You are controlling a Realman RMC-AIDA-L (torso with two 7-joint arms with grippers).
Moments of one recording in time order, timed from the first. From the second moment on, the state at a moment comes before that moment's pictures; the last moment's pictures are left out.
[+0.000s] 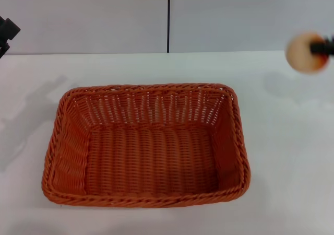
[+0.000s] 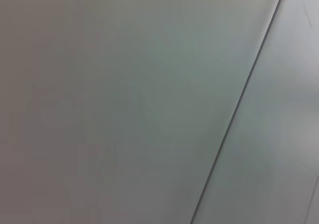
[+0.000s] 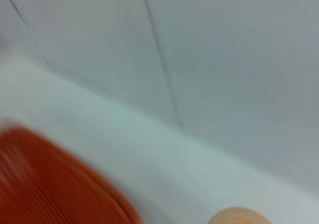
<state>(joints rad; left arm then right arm) -0.30 -2.06 0.30 0.46 1.57 1.81 -1.30 0.54 2.06 -0.66 -1.42 -2.25 -1.75 2.13</state>
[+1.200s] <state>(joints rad) -0.31 -2.06 0.30 0.46 1.58 1.84 -1.29 0.51 2.05 -0.79 -1.18 -1.67 -1.91 1.89</state>
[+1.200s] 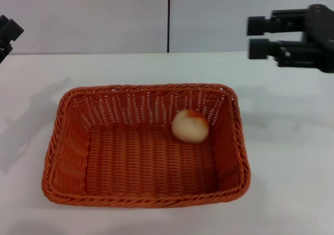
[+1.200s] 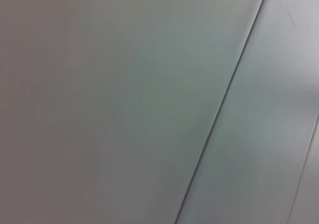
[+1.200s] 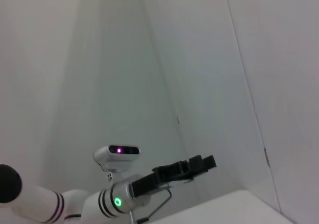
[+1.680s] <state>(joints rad) -0.31 -2.06 0.29 0.46 1.56 1.85 -1.29 0.30 2.07 -0.54 -1.03 -1.47 -1.96 1.57</state>
